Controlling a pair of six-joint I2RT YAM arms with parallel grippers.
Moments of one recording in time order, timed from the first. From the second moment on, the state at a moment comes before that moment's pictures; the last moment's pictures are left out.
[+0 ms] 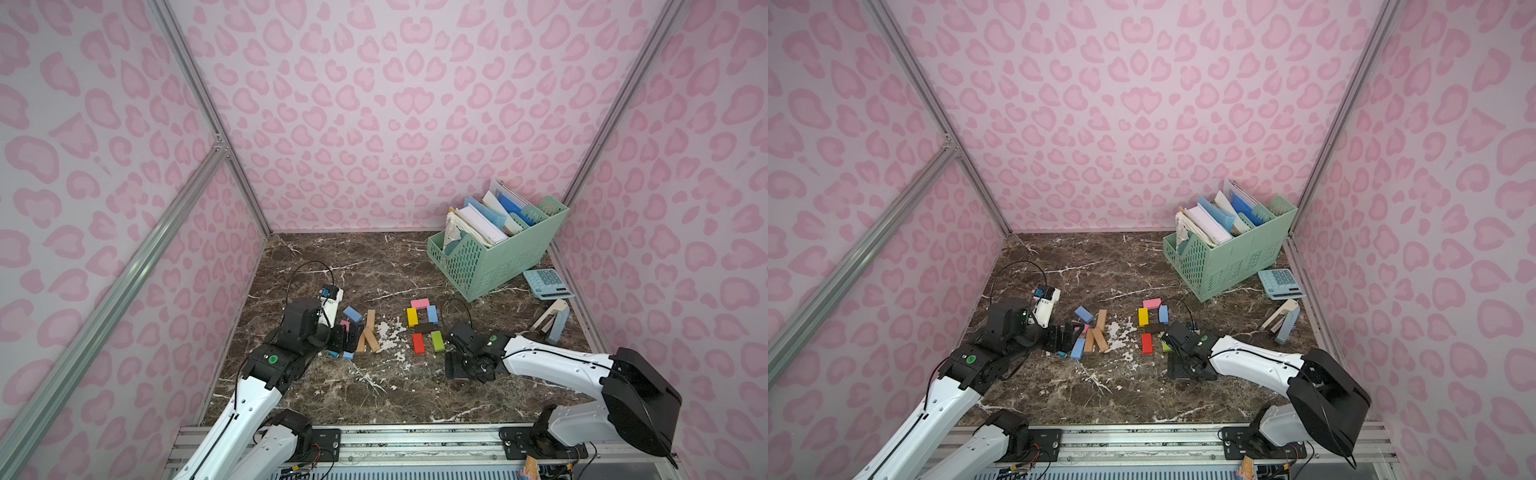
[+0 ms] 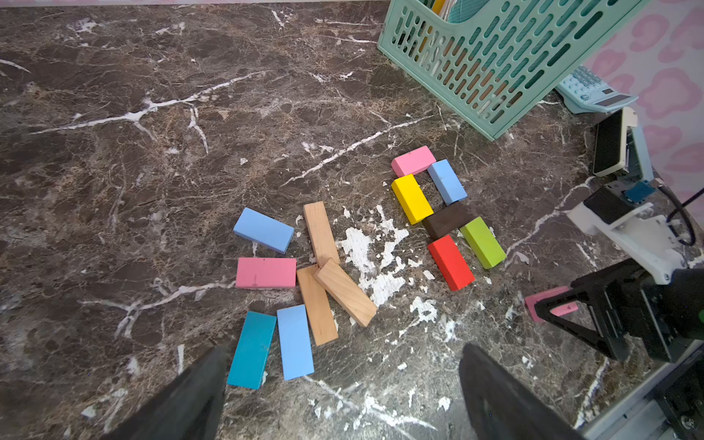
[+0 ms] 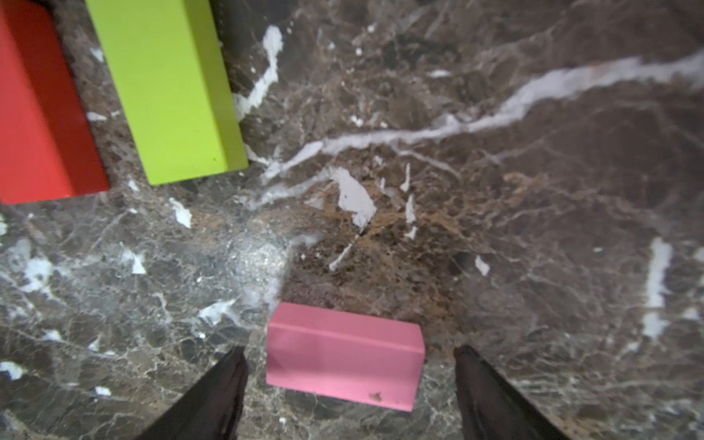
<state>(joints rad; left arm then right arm) -0.36 0.78 0.75 -0.65 0.14 -0.18 0.92 1.40 0.72 -0.67 0.08 0.86</state>
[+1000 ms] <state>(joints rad) -0.36 0.78 0.75 -0.65 0.14 -0.18 1.02 1.67 0.95 -0.64 0.12 0.88</state>
